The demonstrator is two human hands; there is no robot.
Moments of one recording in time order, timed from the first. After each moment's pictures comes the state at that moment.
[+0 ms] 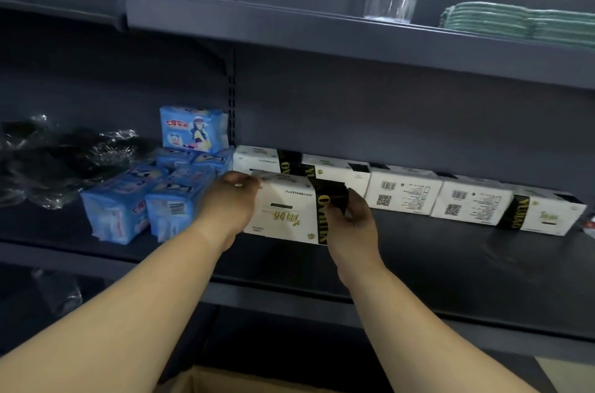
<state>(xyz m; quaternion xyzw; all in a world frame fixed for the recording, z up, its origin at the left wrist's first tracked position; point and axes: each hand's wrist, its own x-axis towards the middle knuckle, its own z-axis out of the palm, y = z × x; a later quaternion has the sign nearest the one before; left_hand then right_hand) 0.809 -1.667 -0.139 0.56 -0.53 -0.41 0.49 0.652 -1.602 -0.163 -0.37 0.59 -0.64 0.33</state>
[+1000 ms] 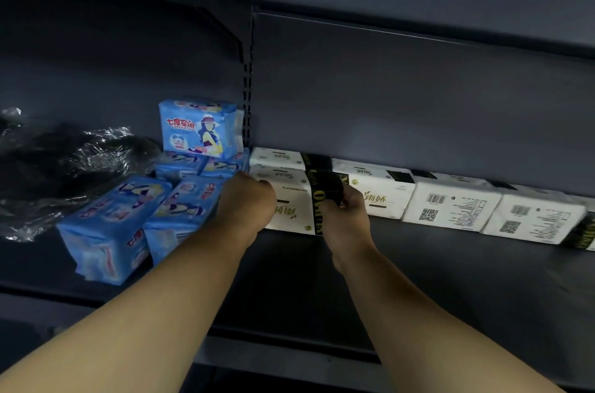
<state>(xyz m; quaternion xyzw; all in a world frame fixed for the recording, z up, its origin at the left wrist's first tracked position) 0.810 -1.751 -0.140 0.64 -0.54 -0.36 0.41 0.679 -1.722 -0.181 -0.35 0.64 -0.59 0.34</state>
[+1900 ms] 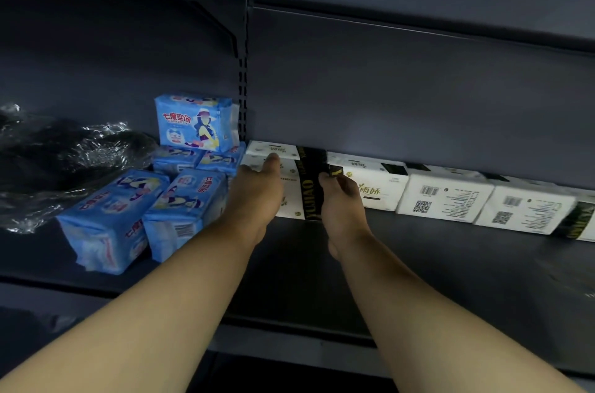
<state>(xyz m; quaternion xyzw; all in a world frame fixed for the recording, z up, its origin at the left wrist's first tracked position) 0.795 -1.730 -0.130 0.60 -0.48 -0.45 0.44 0.684 -1.710 -0.162 -0.33 0.61 -0.60 0.41</state>
